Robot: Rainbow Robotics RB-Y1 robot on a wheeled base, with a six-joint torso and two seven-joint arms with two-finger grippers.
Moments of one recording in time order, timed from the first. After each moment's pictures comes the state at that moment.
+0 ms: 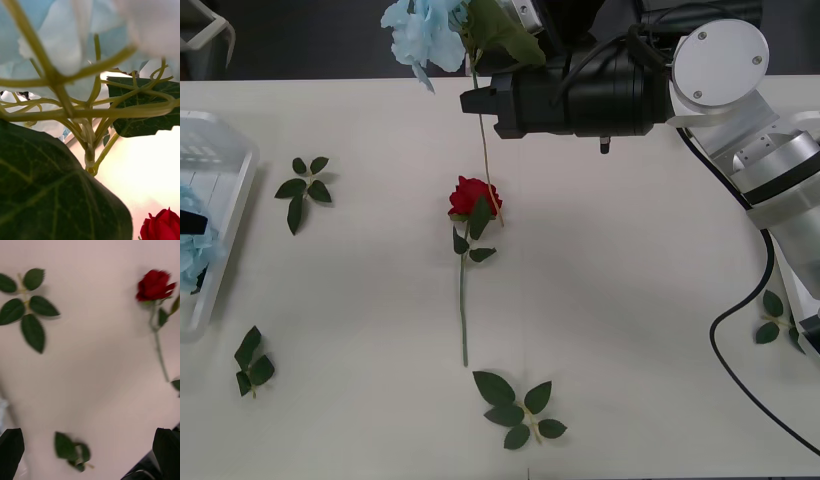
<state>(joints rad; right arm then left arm) -0.81 -0.50 0.37 -1.50 -1.58 0.93 1.99 -0.18 1.21 0.11 -1.47 1.81 1.36 -2.05</state>
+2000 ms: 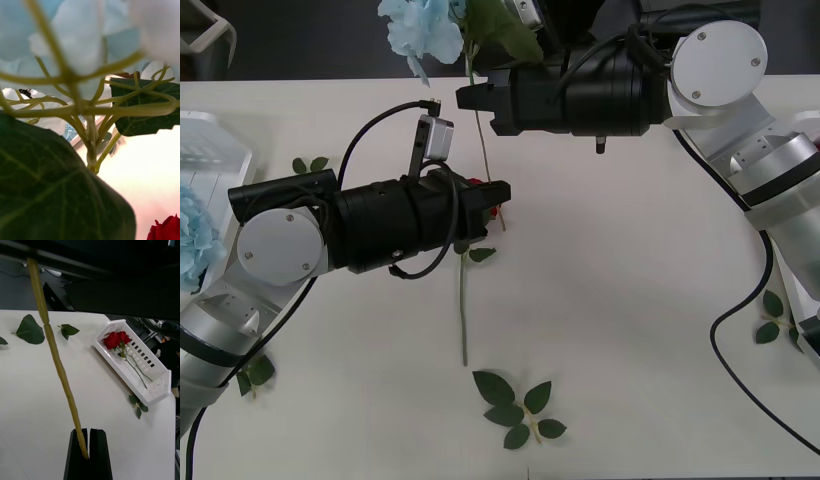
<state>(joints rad) -0.81 -0.50 0.37 -1.50 -1.61 0.90 1.99 -0.32 0.53 -0.39 -1.81 1.51 0.62 -2.05</state>
